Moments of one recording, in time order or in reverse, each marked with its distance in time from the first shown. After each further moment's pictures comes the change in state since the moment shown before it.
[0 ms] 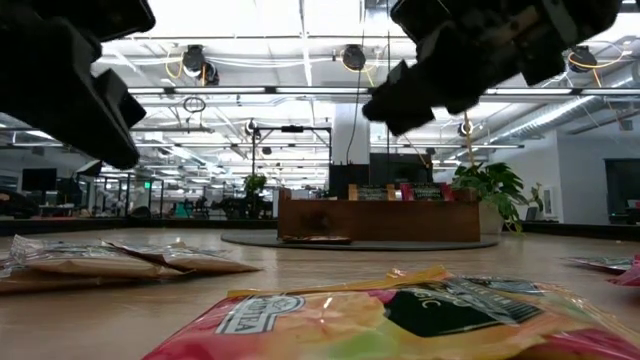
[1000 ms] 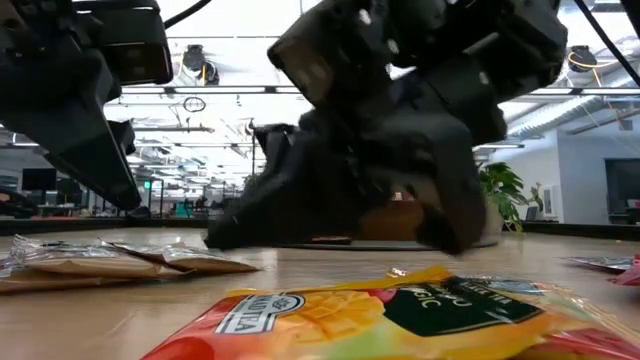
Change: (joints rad) left arm 0.083 0.000 0.001 -0.100 0.147 -0.231; right arm 0.099 0.560 0.426 0.061 0.096 -0.306
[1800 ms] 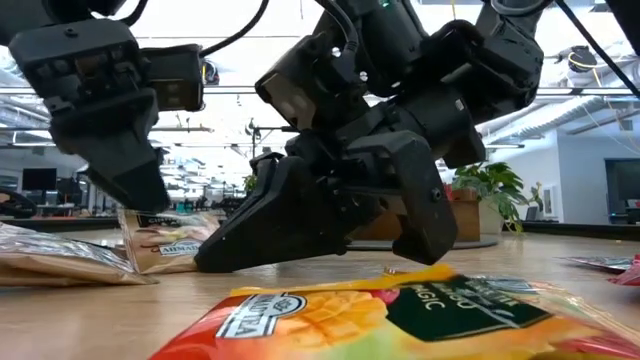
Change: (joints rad) left arm 0.118 0.031 0.000 0.003 0.071 0.050; right arm -0.049 0.060 0.003 -0.021 -0.052 0.063
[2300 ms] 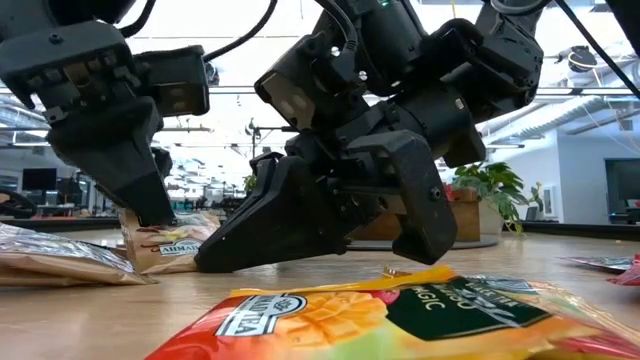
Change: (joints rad) left arm 0.002 0.049 -0.001 0.087 0.027 0.085; right arm -0.003 0.003 -0.003 -0.007 0.004 -0.001
